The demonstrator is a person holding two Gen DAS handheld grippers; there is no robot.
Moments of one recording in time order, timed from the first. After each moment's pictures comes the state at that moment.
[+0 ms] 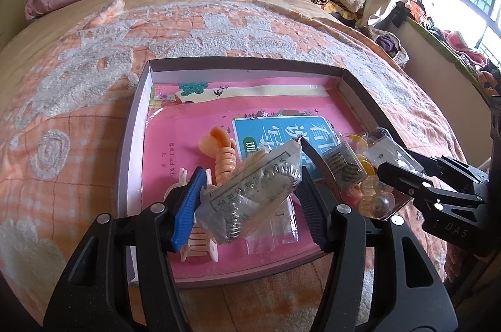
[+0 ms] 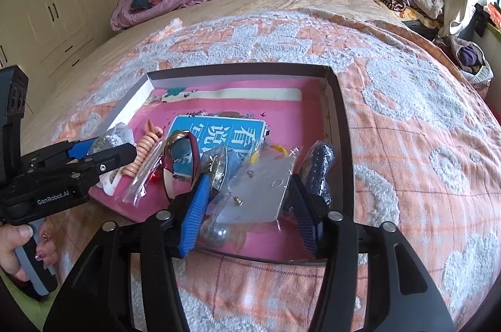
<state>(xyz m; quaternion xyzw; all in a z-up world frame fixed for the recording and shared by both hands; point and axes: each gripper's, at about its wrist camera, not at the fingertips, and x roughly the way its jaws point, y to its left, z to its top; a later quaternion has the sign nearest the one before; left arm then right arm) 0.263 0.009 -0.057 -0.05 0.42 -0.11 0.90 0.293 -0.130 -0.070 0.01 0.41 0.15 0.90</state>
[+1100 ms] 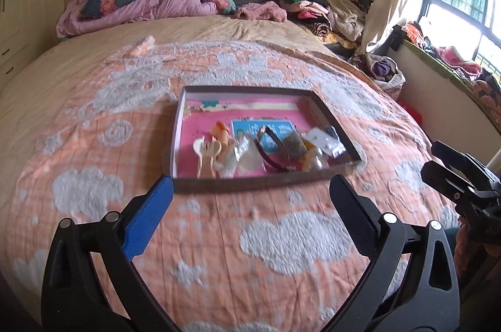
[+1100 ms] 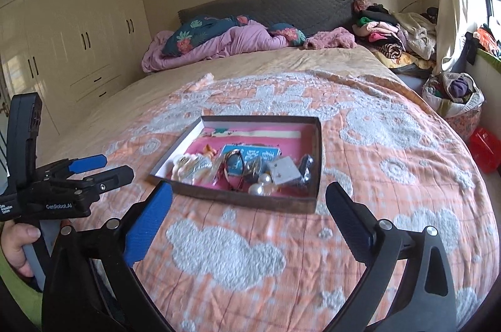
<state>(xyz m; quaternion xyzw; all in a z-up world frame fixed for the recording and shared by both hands) 0.113 0.003 0.021 -0.04 0.35 -0.07 0.93 0.133 -0.167 0.024 0.02 0.30 0.19 0.94</state>
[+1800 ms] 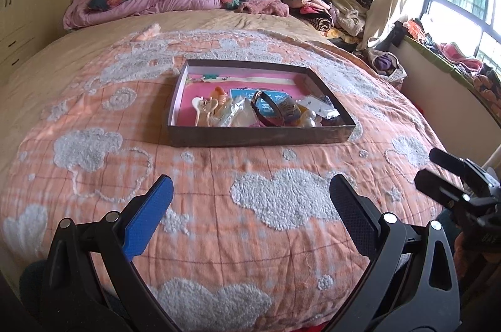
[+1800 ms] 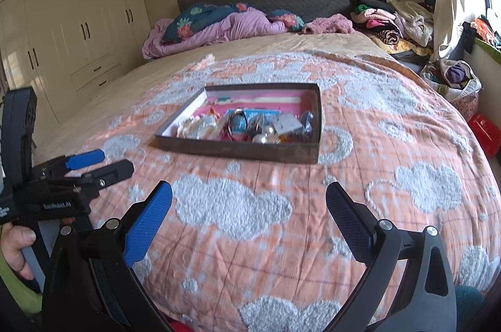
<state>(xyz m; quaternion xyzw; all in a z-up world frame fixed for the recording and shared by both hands) 0.068 -0.007 -0.012 -0.05 0.35 -0.06 0.93 0.088 -0.167 -0.014 0.01 0.32 0.18 0.93</state>
